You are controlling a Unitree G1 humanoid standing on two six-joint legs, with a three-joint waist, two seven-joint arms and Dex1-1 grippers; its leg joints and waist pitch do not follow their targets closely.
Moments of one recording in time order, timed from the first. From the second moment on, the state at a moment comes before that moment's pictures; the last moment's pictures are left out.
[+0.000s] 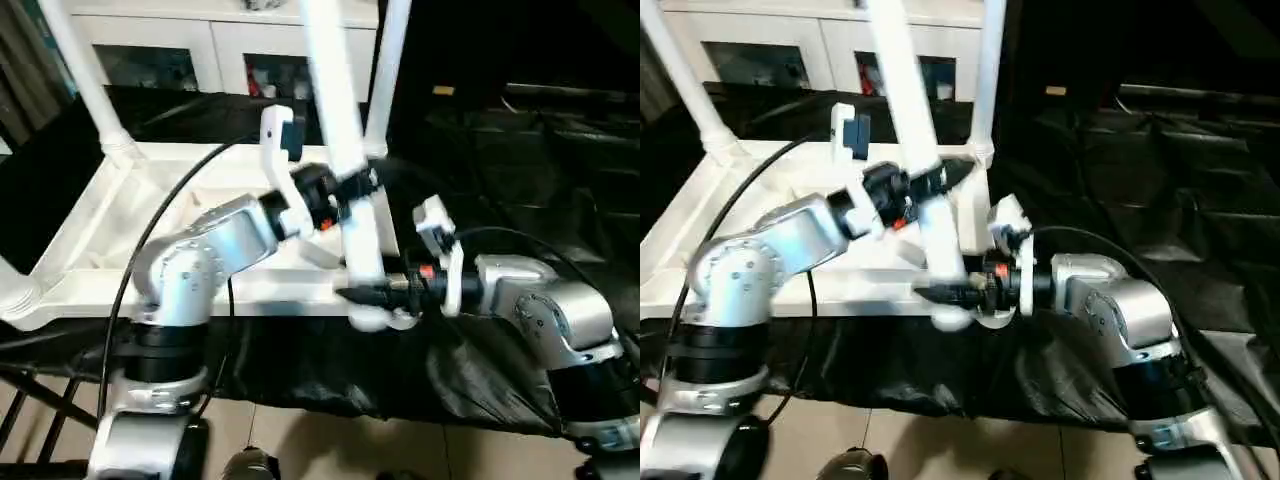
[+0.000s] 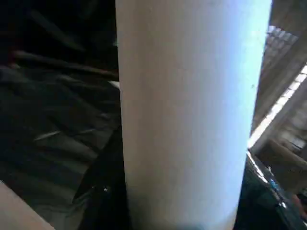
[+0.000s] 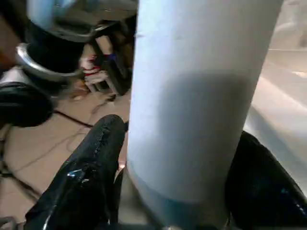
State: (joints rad) left arm -0.64 0.15 0.04 -0.08 -0.83 0.92 -0.61; right arm -0.48 -0.44 0.18 0.05 0.56 0.74 1.23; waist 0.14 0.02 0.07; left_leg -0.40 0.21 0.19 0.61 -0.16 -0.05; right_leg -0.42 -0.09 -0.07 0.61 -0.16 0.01
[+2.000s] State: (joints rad) left arm -0.59 0.07 0.03 -0.08 -0.68 0.73 -0.51; right arm -0.55 -0.41 0.17 0.15 0.51 0.71 1.16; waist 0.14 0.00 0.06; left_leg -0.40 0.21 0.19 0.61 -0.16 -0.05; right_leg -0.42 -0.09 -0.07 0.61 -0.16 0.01
